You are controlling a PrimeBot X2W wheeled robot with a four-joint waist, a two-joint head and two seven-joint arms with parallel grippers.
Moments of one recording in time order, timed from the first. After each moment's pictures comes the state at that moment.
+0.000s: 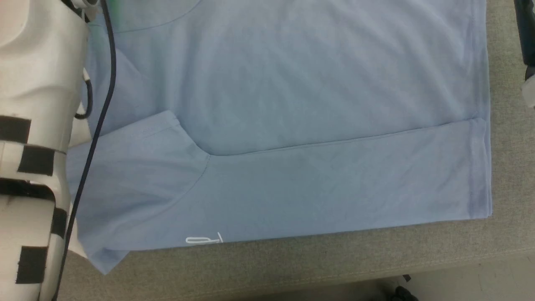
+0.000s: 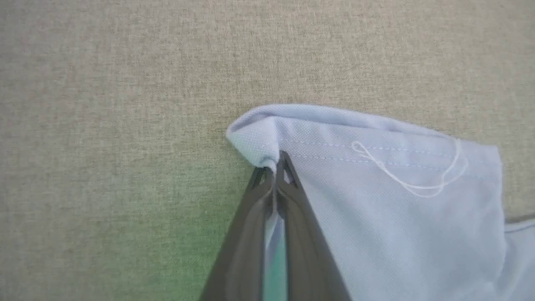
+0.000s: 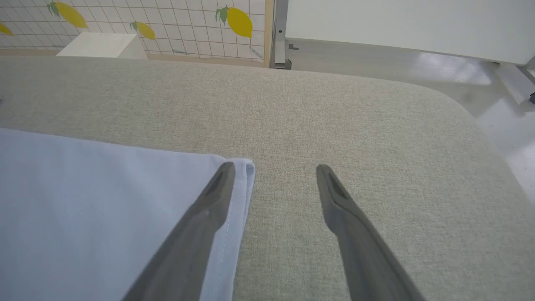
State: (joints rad) left arm -1.40 0.29 -0.40 0.82 -0.53 0.12 0.76; right arm -0.65 -0.38 -0.08 0.08 0.38 0.13 0.31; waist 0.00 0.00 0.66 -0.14
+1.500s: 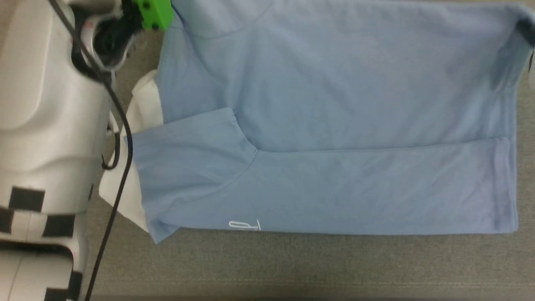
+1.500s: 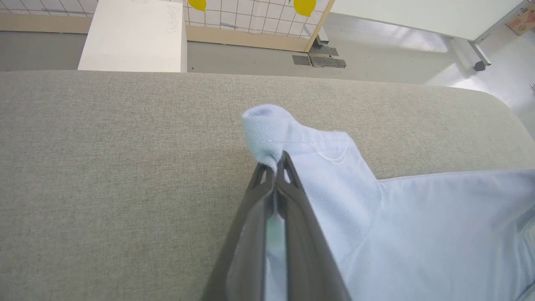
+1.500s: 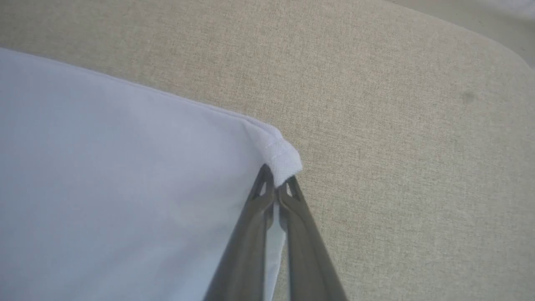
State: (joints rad) left arm -1.11 0.30 -0.33 0.37 -0.71 0.04 0.60; right arm -0.83 -0.47 0.03 0.23 0.38 0.13 0.89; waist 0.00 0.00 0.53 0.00
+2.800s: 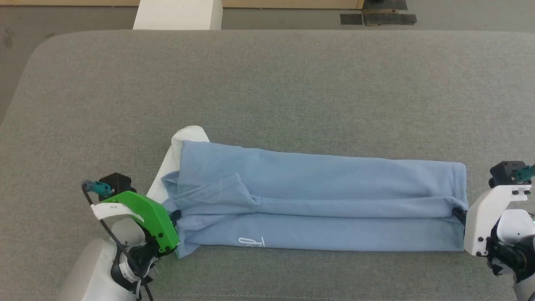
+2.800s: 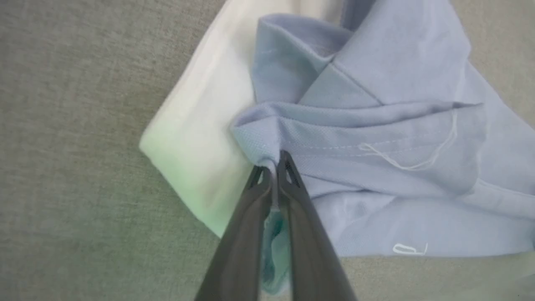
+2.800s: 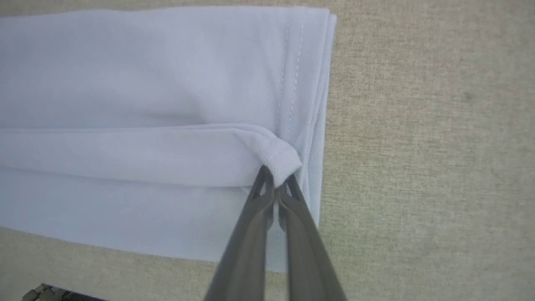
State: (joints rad) left arm -0.29 0.31 -0.27 0.31 -0.86 0.18 0.53; right arm -0.25 -0.33 -0.04 0.33 0.41 0.13 0.69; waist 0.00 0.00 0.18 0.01
